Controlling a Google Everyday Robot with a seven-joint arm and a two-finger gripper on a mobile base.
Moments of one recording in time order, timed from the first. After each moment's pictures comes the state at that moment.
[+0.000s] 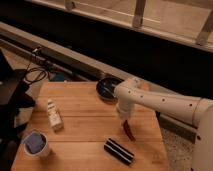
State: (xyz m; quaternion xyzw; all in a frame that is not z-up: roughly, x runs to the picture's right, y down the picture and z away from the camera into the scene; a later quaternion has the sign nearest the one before) arm 0.113 0.194 0.808 -0.34 0.19 0.46 0.80
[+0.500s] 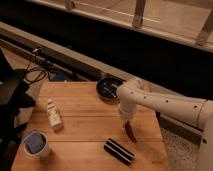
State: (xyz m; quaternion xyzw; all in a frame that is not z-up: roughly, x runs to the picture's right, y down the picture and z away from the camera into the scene) arm 0.124 0.199 0.798 -0.34 0.19 0.47 0.79
